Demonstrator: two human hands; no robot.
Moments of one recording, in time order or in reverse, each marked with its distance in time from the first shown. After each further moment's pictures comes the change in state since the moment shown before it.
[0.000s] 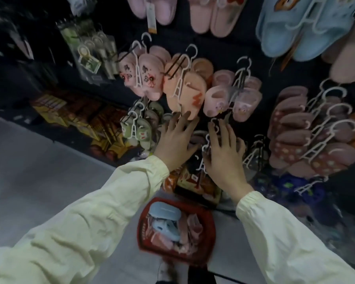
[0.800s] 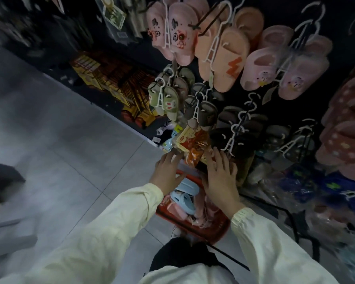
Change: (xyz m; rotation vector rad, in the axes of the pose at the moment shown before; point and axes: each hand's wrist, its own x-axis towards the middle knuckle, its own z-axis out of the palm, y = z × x) left_hand -0.167 -0.034 0.098 -0.092 -0.543 -0.514; right_hand -0.089 -0.017 0.122 0.112 -0.458 -0.138
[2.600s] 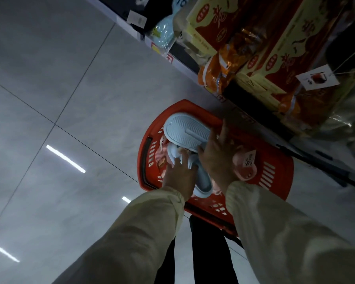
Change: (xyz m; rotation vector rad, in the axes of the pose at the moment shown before) left_hand 0.088 -0.181 0.458 0.097 -0.618 -0.096; right_hand 0.132 0.014 0.548 0.114 -0.338 0.257
